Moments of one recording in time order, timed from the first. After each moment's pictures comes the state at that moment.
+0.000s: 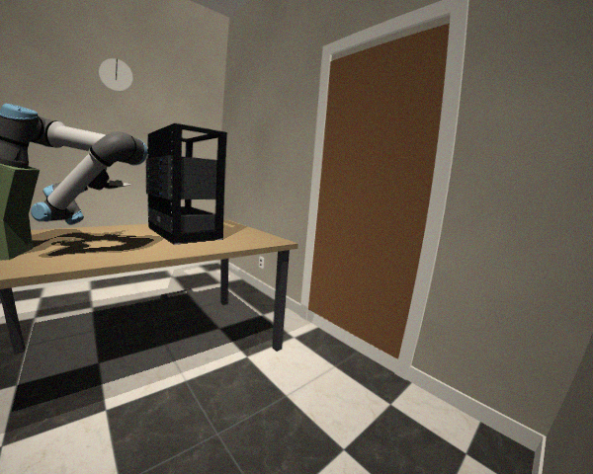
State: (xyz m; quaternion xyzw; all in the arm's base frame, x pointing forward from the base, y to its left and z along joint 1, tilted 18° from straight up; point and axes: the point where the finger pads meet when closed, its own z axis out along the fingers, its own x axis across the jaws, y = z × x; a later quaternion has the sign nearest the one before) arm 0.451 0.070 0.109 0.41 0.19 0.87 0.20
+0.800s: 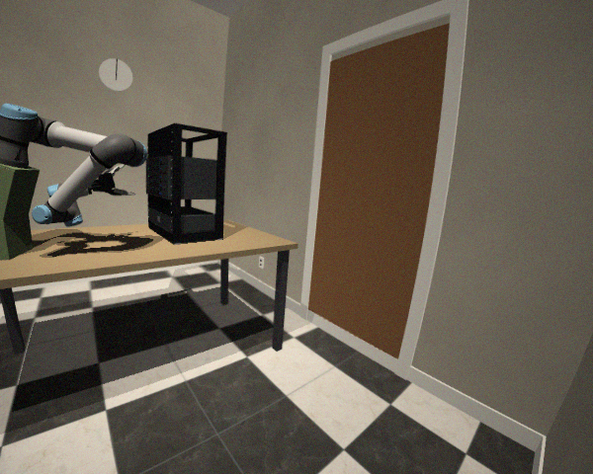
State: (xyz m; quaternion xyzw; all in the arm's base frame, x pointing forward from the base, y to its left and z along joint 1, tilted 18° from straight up) arm 0.491 0.040 0.081 0.49 0.13 0.85 0.13
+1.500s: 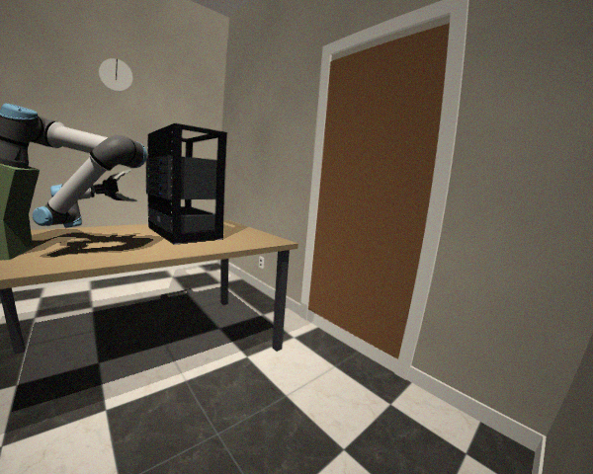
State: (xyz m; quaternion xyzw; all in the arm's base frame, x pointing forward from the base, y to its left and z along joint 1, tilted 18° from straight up) arm 0.515 0.022 0.058 0.54 0.09 0.83 0.09
